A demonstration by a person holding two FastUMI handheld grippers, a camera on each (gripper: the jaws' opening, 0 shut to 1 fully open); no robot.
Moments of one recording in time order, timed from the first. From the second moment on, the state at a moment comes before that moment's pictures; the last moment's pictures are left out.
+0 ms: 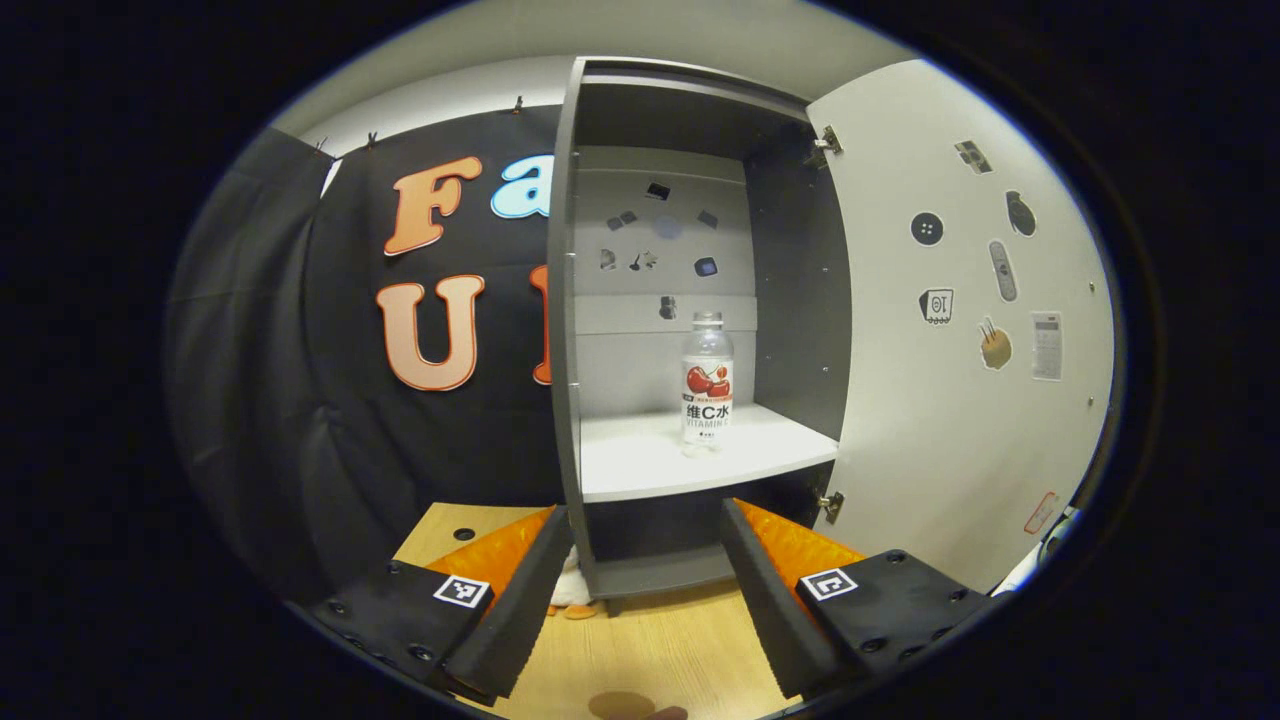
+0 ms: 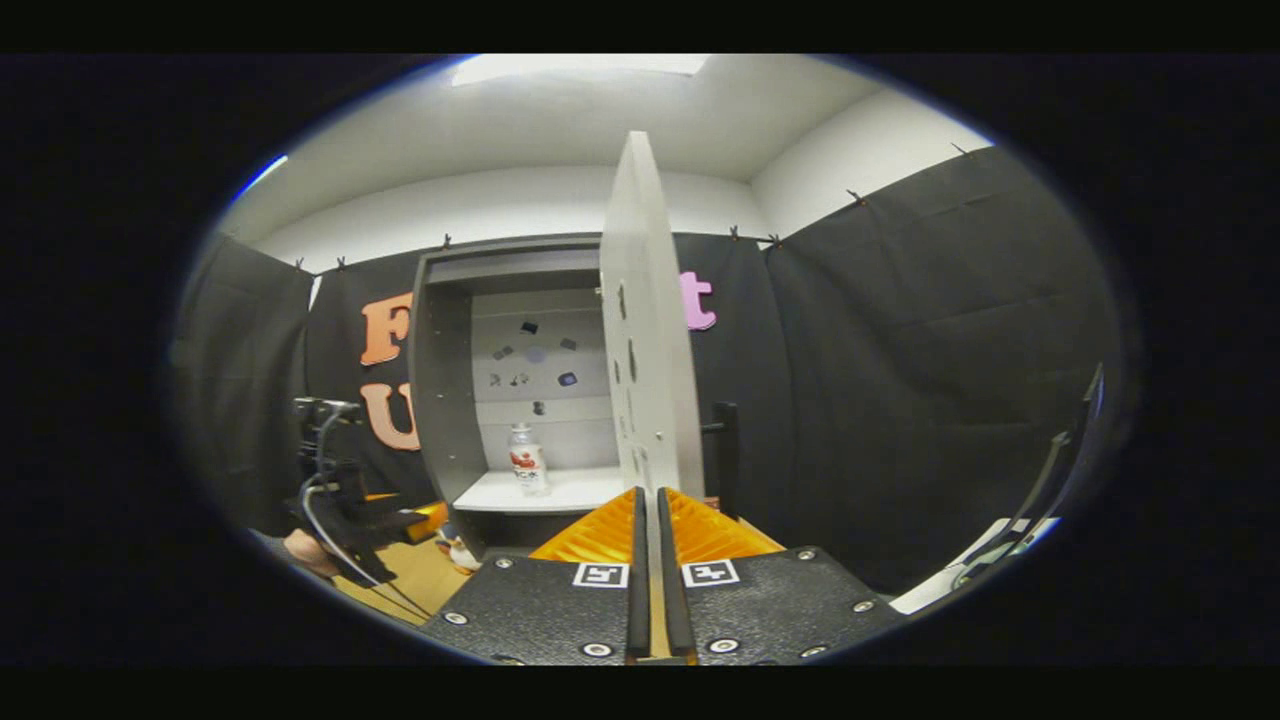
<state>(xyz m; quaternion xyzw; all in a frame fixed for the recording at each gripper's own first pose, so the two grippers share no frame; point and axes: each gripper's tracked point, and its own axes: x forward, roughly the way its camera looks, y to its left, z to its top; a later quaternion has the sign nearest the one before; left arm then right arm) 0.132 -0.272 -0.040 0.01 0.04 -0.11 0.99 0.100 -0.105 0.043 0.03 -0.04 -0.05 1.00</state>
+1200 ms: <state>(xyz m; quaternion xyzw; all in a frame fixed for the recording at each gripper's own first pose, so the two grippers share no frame) 0.362 -0.396 -0.009 0.02 -0.01 -0.18 0.98 0.228 -0.063 0.001 0.06 0.02 -0.09 0.99</state>
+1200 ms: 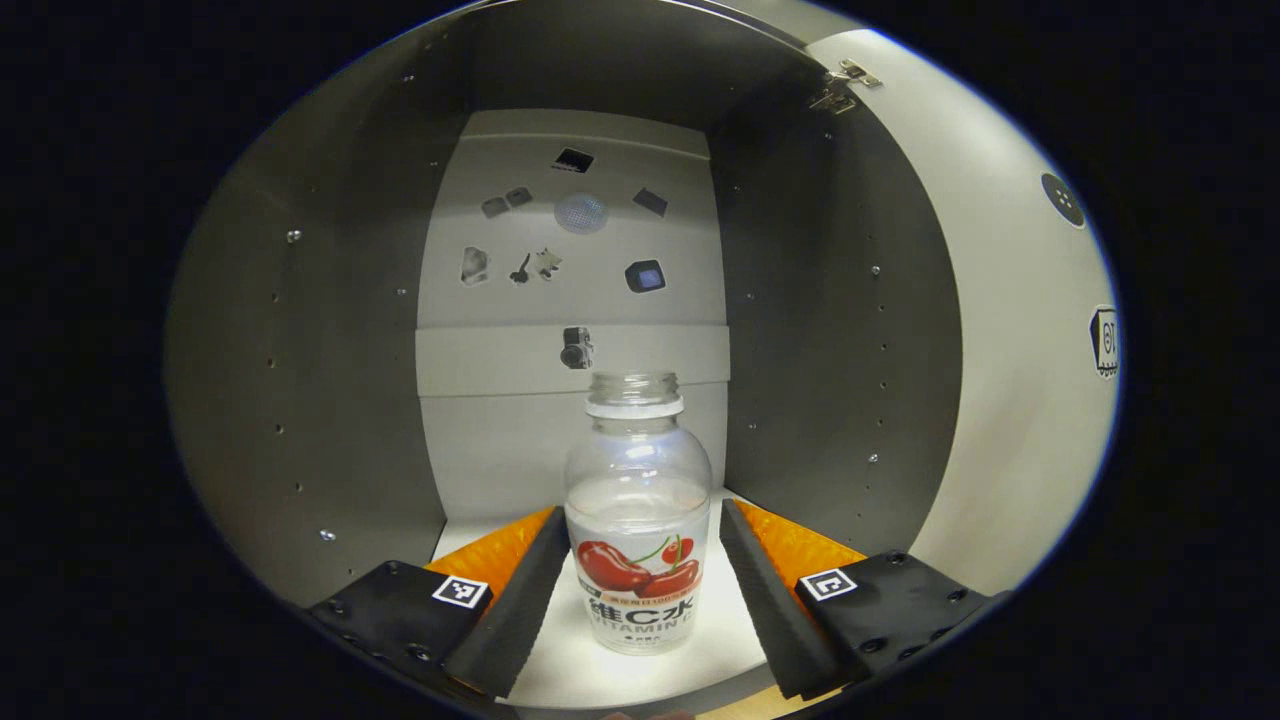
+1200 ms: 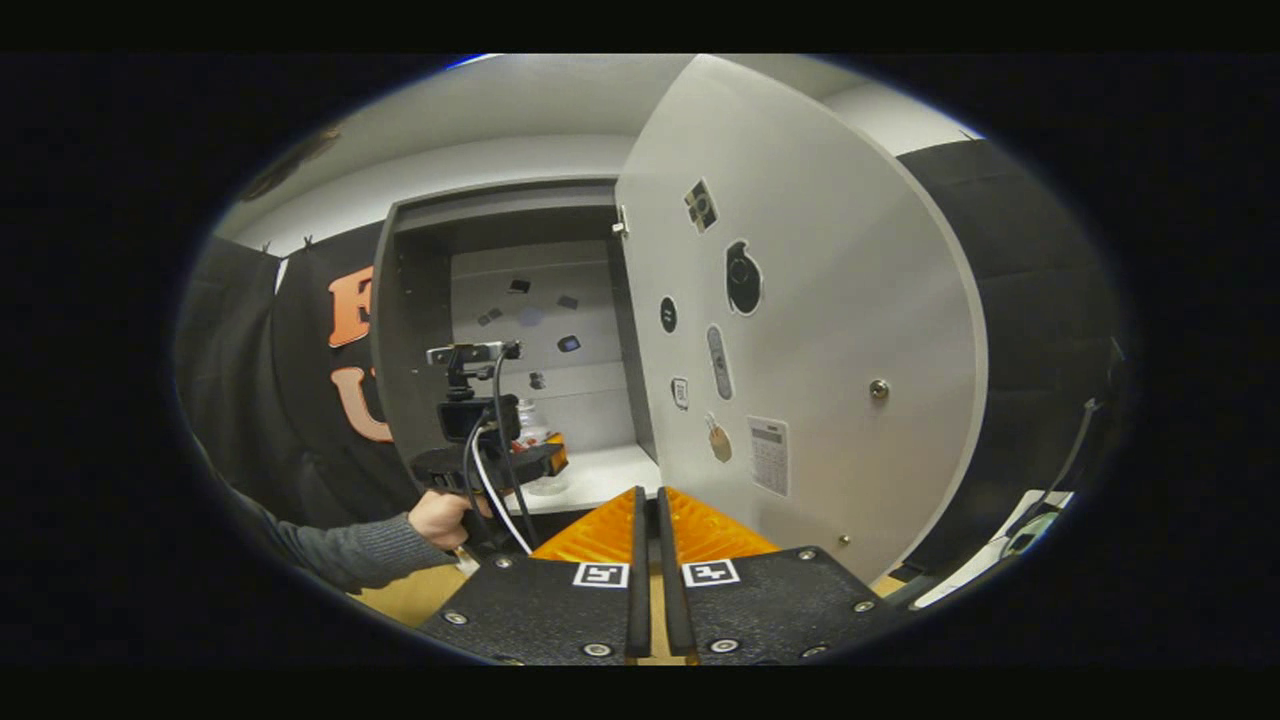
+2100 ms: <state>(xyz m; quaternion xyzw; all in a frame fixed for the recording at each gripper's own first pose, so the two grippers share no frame) 0.199 -0.325 -0.004 0.04 -0.06 -0.12 0.99 0.155 -0.060 -0.016 0.07 0.04 -0.04 1.00</state>
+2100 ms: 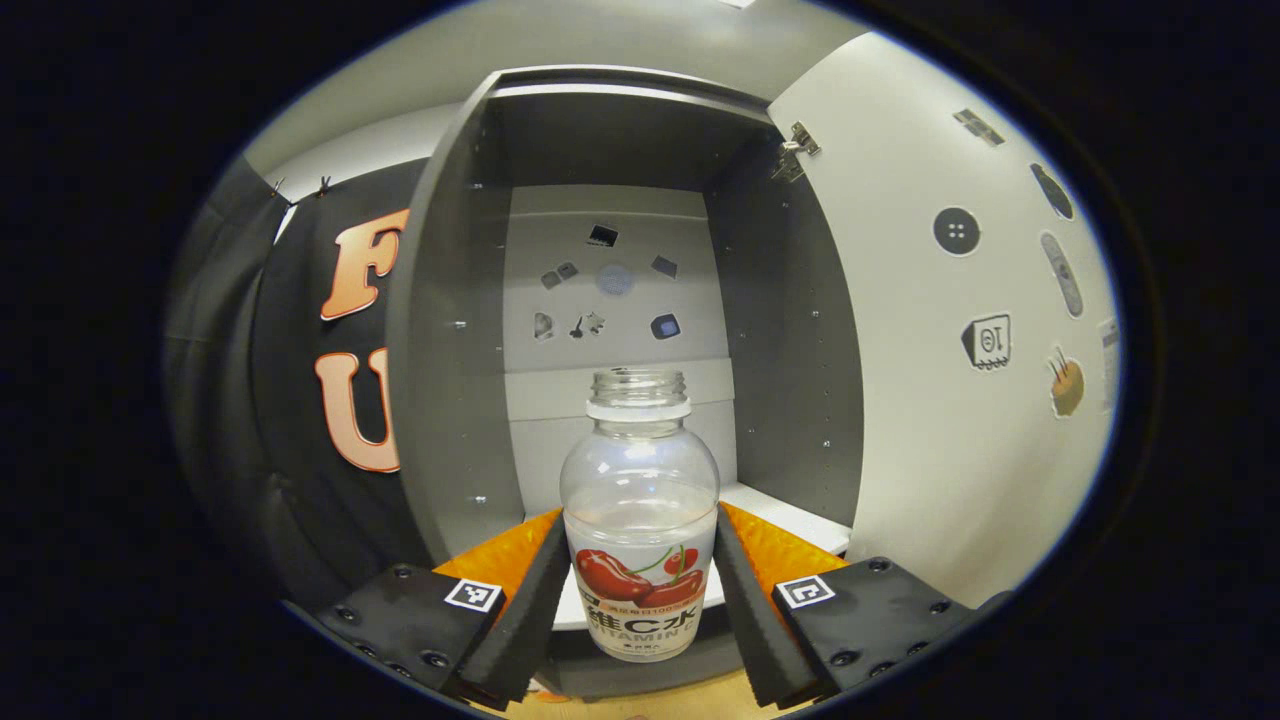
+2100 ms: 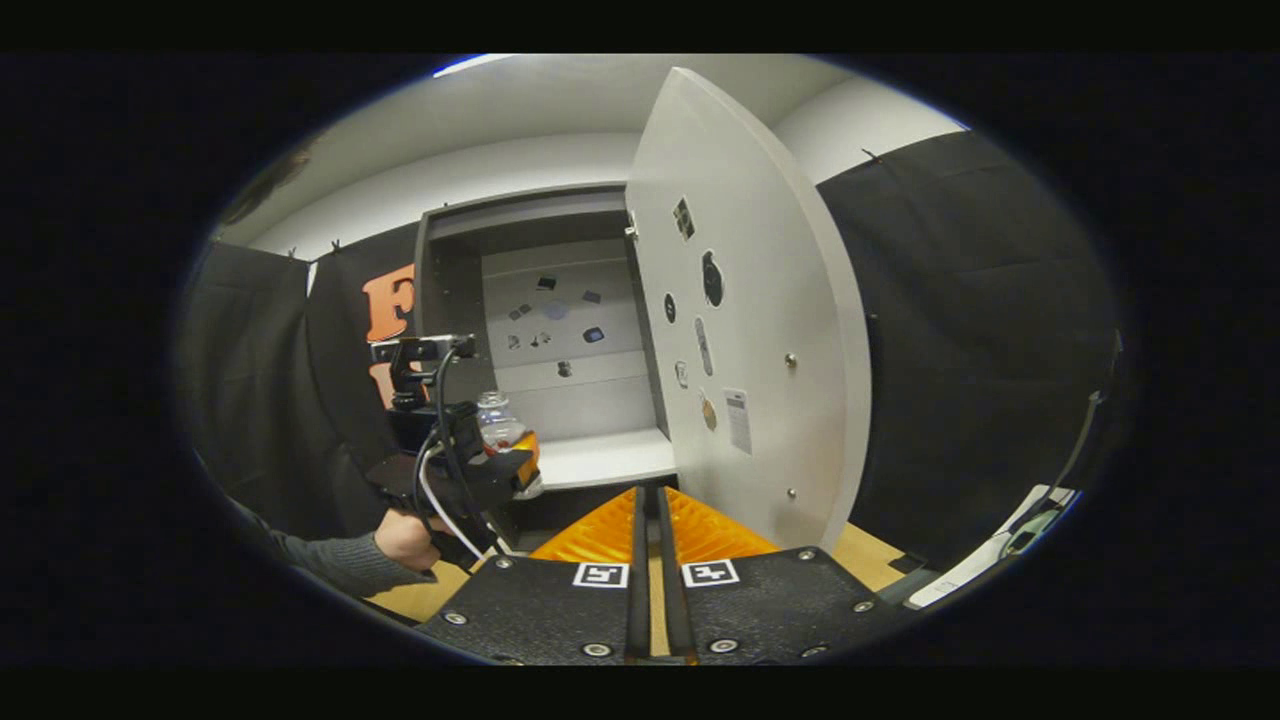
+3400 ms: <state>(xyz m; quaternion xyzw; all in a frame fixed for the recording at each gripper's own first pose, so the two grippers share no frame) 0.067 -0.223 -0.318 0.03 0.11 -0.04 0.99 0.114 -0.055 -0.175 0.11 0.25 0.01 0.96</state>
